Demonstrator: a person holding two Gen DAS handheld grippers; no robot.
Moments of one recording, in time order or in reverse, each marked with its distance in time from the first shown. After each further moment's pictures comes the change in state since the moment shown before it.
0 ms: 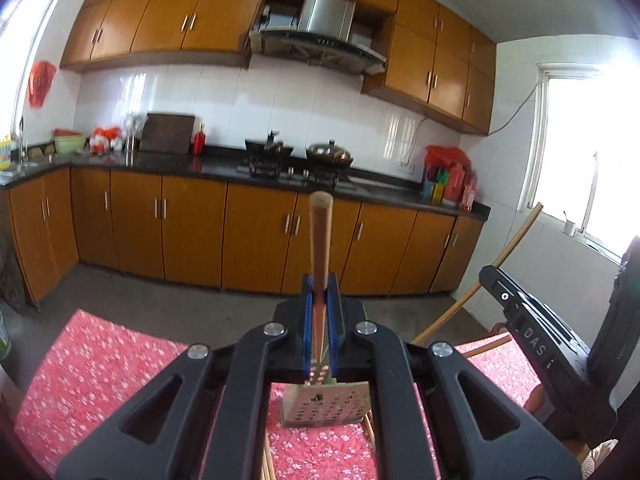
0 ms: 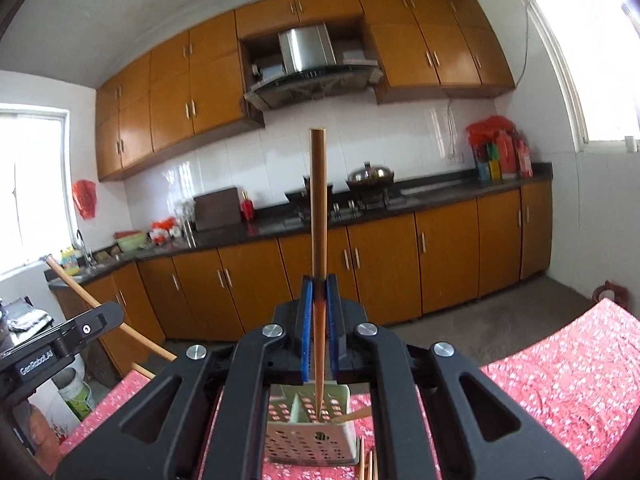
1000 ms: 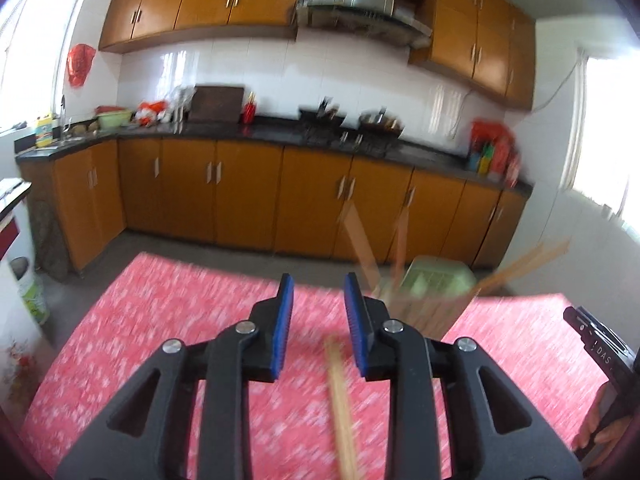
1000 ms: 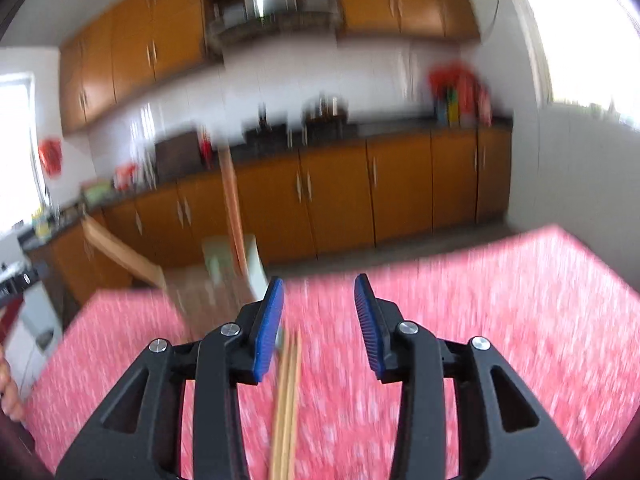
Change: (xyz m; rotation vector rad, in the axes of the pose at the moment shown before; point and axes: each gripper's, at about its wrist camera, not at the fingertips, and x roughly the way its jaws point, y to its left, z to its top) left arm -0.046 0.072 -0.087 -0.012 0.115 0.188; right arm -0.055 -0.061 -0.088 0.015 0.289 -0.134
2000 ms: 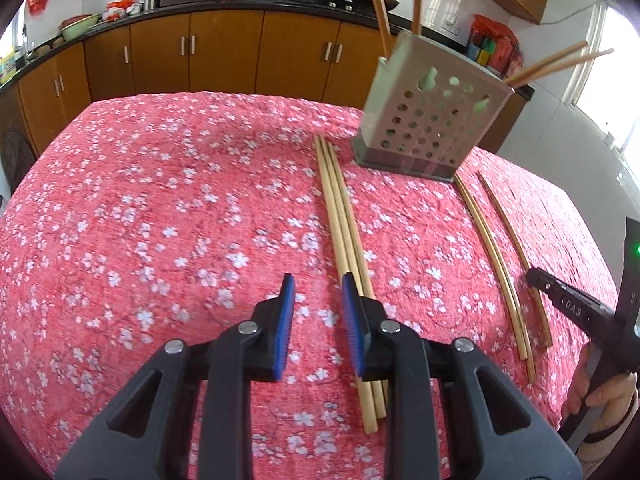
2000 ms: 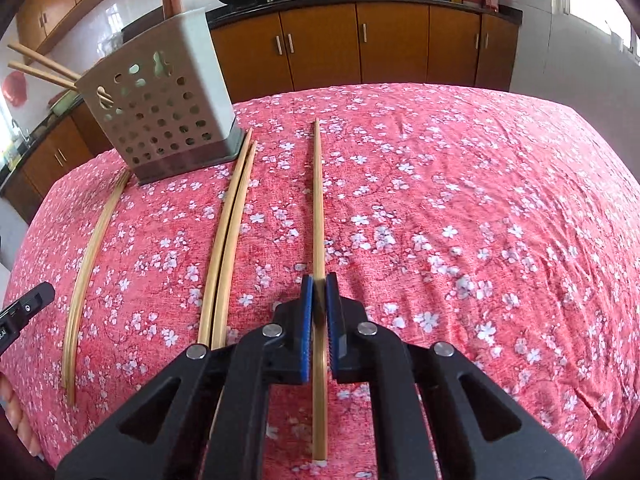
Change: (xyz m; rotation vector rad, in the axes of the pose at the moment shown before) left arm 0.070 -0.009 -0.126 0.009 0.423 -0.085; right arm 0.089 -0.003 -0.100 -0.006 0.392 -0.074
